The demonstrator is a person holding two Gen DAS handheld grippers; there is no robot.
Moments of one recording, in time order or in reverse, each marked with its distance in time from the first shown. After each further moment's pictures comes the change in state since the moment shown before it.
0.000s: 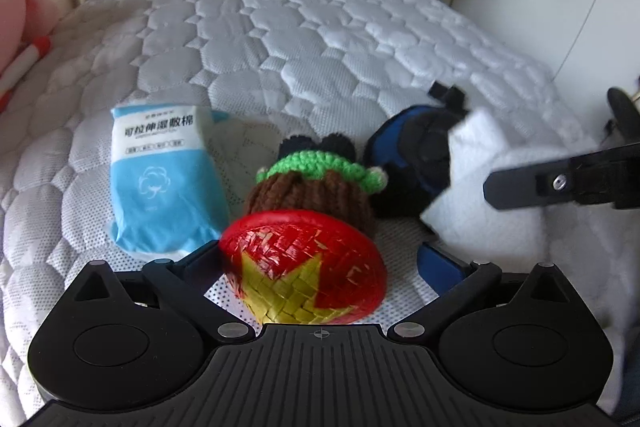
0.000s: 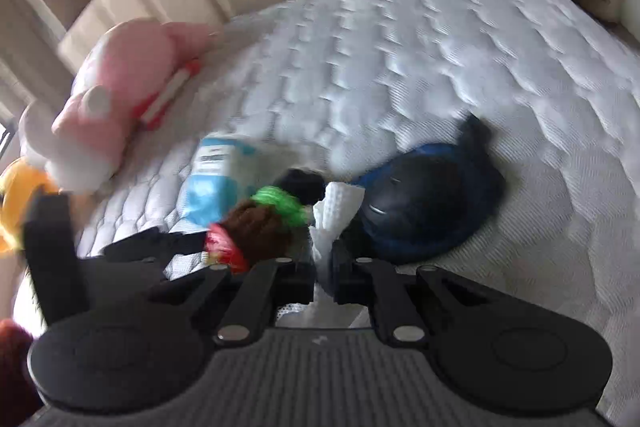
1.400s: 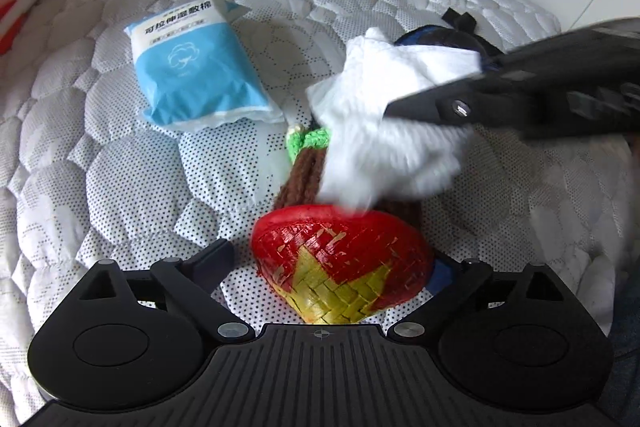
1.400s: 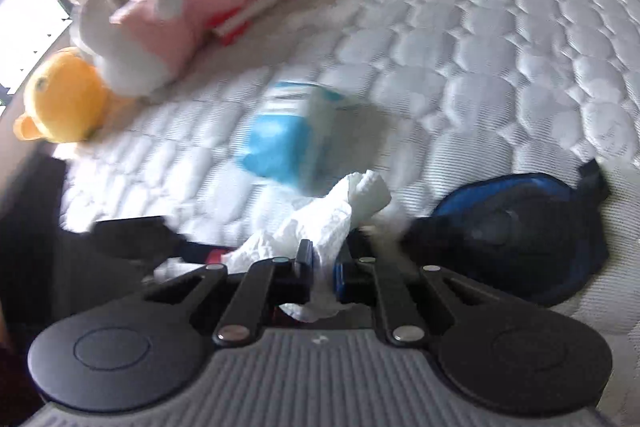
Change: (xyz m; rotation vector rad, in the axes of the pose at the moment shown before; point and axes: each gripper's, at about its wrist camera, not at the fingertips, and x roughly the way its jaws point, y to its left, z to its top) left arm -0.022 0.022 -0.023 -0.046 0.211 -0.008; right arm 0.059 0.034 0.014 -0.291 0.192 0.089
